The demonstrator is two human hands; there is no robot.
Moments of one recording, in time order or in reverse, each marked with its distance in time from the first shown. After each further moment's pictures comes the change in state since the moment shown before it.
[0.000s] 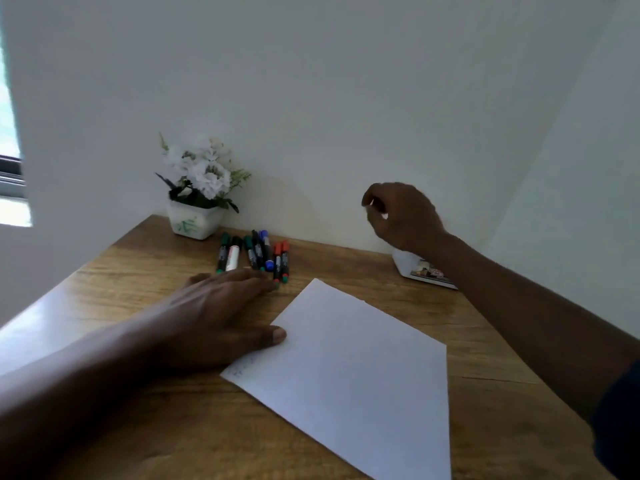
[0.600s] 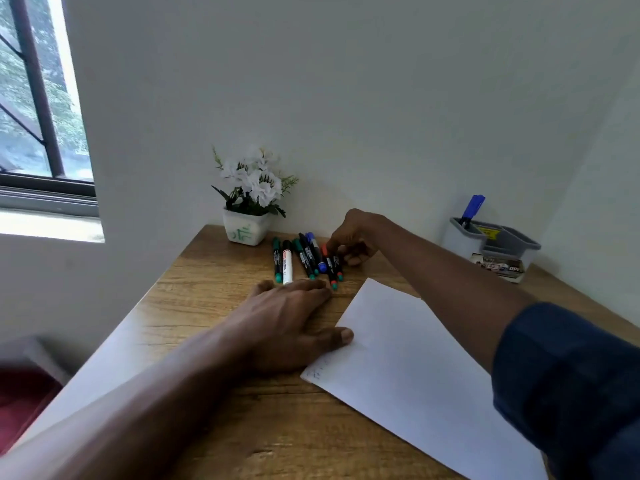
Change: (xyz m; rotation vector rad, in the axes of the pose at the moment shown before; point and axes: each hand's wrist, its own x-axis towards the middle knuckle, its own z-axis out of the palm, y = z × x) left_hand 0.010 -0.009 0.008 0.040 -0.025 0.047; right_hand 0.059 -0.118 0.087 0.468 -0.798 0.805
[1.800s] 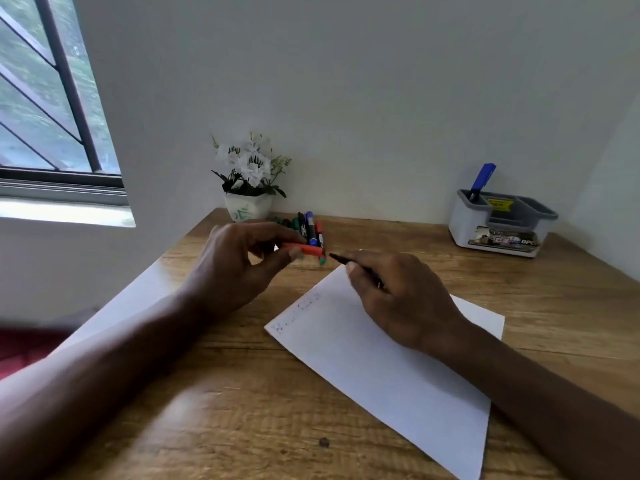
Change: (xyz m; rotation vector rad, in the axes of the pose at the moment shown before) left_hand -0.010 -0.004 -0.002 -0.274 0.765 0.107; right_hand -0.161 0.131 0.029 -0.082 0.448 -0.827
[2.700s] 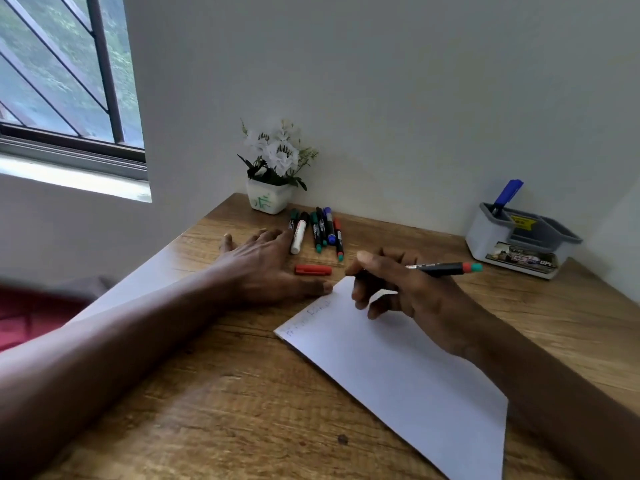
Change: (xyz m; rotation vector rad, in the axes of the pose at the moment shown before) left_hand 0.009 0.001 0.002 0.375 -0.616 -0.553; right_hand 0.009 -0.017 -0.014 0.913 -0.346 0.288
